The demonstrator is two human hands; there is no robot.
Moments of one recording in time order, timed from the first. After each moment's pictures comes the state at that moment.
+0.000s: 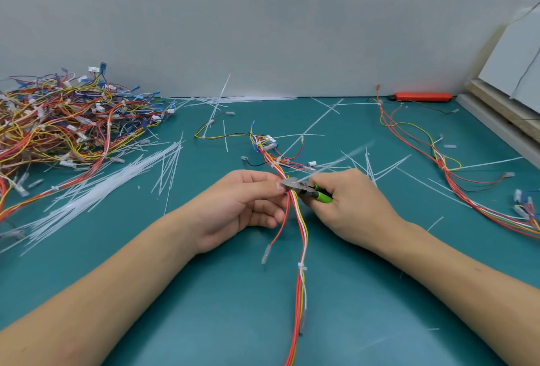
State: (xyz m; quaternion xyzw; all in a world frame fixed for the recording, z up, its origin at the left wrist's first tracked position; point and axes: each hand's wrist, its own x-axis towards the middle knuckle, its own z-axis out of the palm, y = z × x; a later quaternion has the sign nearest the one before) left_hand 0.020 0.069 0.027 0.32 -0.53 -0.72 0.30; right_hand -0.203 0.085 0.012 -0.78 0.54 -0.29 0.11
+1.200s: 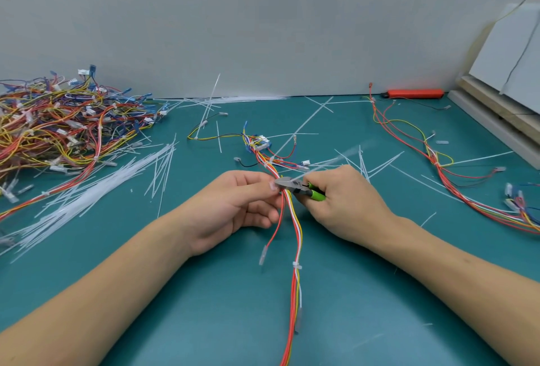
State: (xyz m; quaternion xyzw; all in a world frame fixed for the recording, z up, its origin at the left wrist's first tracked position) left_hand 0.020 0.069 0.025 0.32 -0.55 -0.71 0.30; right_hand -0.202 0.085 0.015 -0.79 0.55 -0.28 0.08
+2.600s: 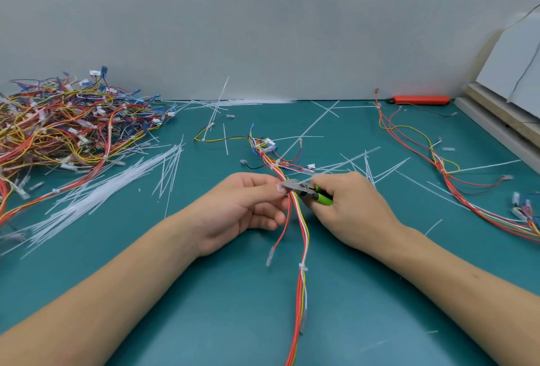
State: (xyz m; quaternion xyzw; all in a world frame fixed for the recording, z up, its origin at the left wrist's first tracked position) left_hand 0.020 0.070 0.027 0.33 -0.53 -0.72 0.30; right_hand -0.202 0.088 0.014 -0.78 0.54 -0.30 0.08
